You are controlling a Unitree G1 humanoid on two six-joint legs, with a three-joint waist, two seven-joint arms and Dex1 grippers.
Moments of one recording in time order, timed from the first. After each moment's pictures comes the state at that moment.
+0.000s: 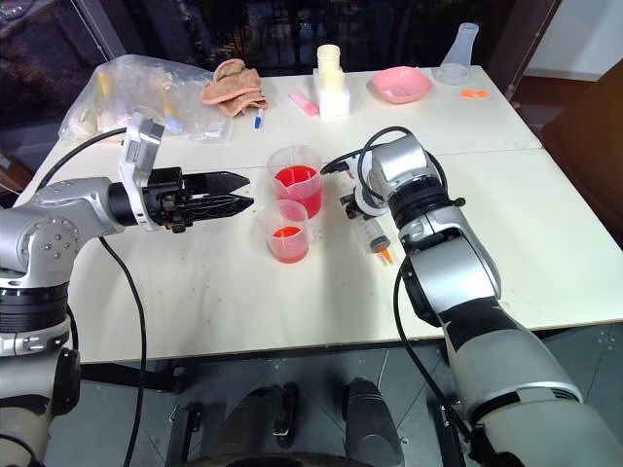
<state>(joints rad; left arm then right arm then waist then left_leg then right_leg) -0.66 0.69 0.13 -0.13 -0.73 0.88 -1.08 -1.34 -0.28 0.24 0.95 0.19 1.23 0.31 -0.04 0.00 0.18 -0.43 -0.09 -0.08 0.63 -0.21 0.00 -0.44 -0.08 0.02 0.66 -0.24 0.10</state>
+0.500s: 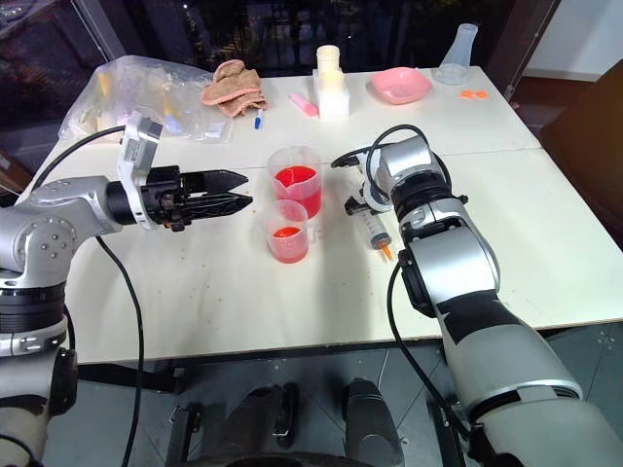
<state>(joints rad) -0.66 0.70 0.13 -0.14 -0.73 0.88 -1.07 -1.37 -0.28 0.16 1.09 0.08 1.12 0.34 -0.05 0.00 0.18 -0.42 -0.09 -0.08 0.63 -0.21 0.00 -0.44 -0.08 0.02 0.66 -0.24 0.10</state>
